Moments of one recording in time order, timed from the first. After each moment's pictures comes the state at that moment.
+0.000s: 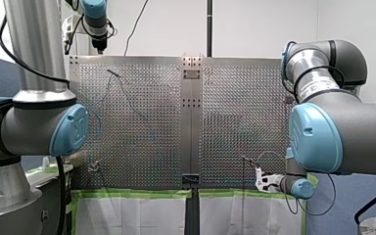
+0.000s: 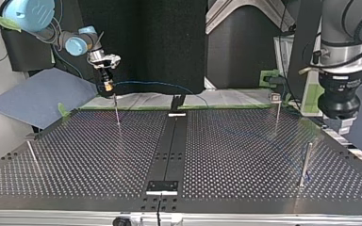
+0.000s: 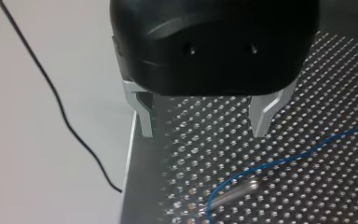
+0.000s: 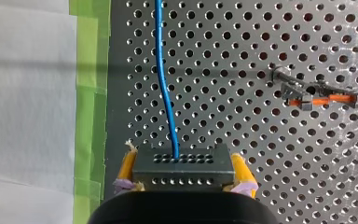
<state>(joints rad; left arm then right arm) 0.04 -1.33 -1.59 -3.59 -1.82 -1.61 1.65 -0.54 1.74 -1.02 1.05 1.48</state>
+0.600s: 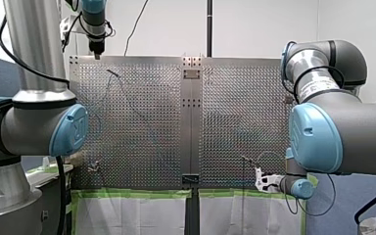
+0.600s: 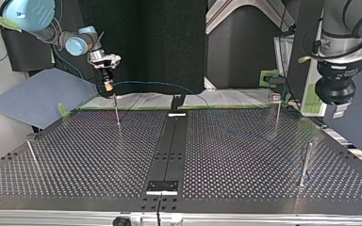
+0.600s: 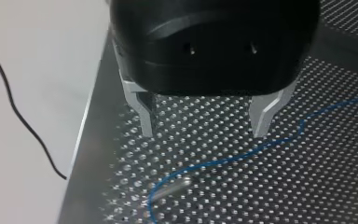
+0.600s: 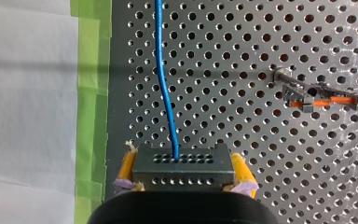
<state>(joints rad) 0.03 -1.33 -1.59 -3.75 -1.84 -1.64 1.65 -0.54 1.74 -1.02 1.05 1.48</state>
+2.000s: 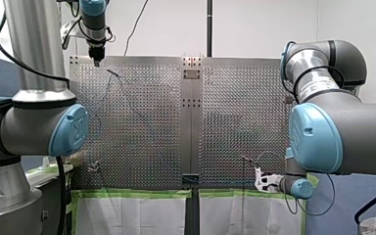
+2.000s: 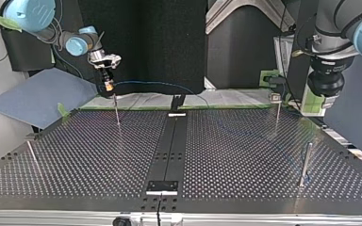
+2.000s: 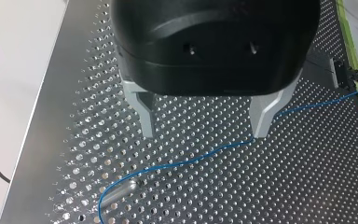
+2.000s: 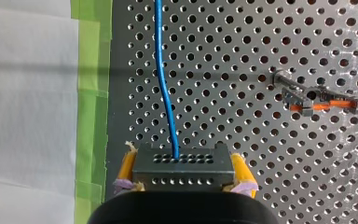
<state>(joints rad) 0.03 -1.33 -1.63 -3.79 -1.83 -1.61 1.65 -0.54 1.74 -1.02 1.05 1.48</state>
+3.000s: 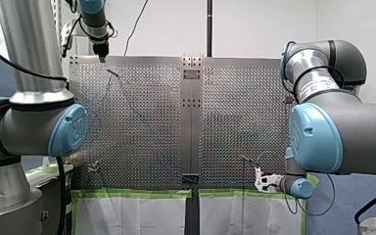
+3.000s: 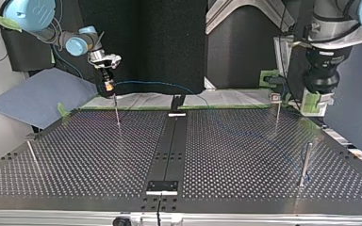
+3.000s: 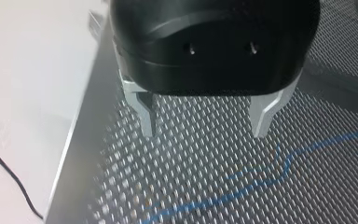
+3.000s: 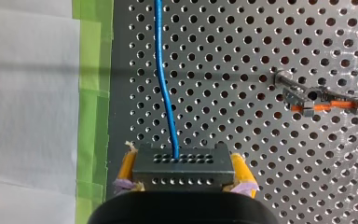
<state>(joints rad) 0.01 -1.27 -1.67 -3.71 -1.76 -1.67 1.65 -0.54 1.74 -1.01 1.05 1.48</state>
